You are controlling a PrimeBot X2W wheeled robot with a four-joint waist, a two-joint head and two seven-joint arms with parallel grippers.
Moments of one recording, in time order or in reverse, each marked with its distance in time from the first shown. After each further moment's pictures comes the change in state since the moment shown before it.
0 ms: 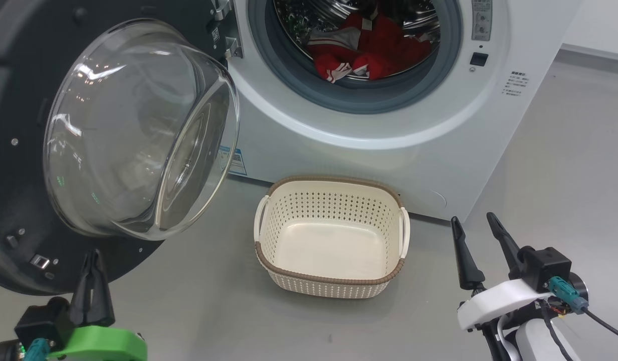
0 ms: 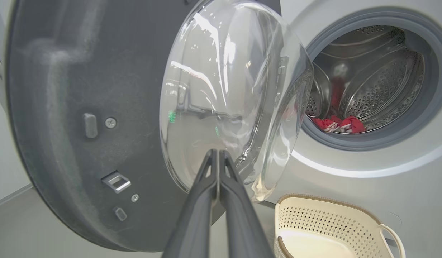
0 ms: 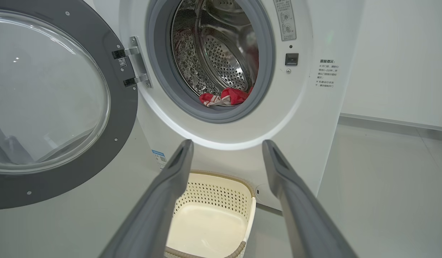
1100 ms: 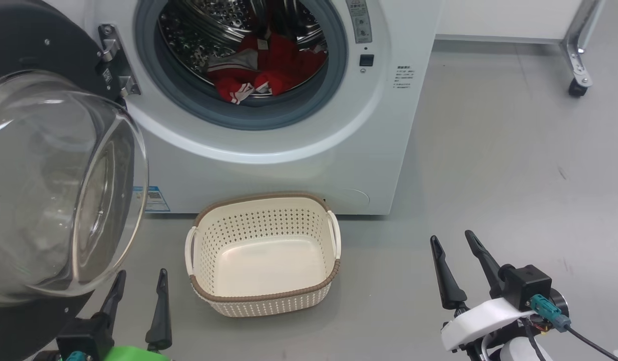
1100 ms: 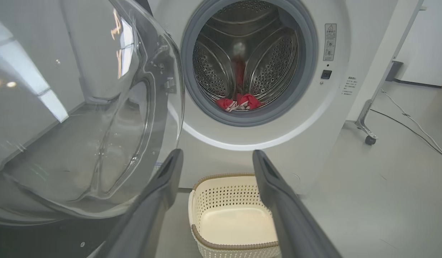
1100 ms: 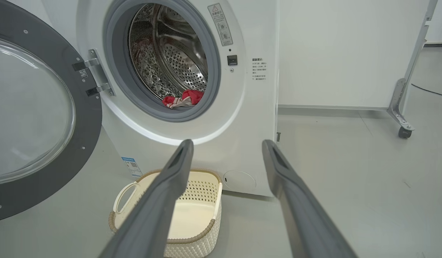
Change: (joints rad) left arm 0.113 -0.008 -0.105 -0.146 0.007 -0.030 0.114; right arm 0.060 0.000 0.101 -0.043 0.044 -0.022 0.000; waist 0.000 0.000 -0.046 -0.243
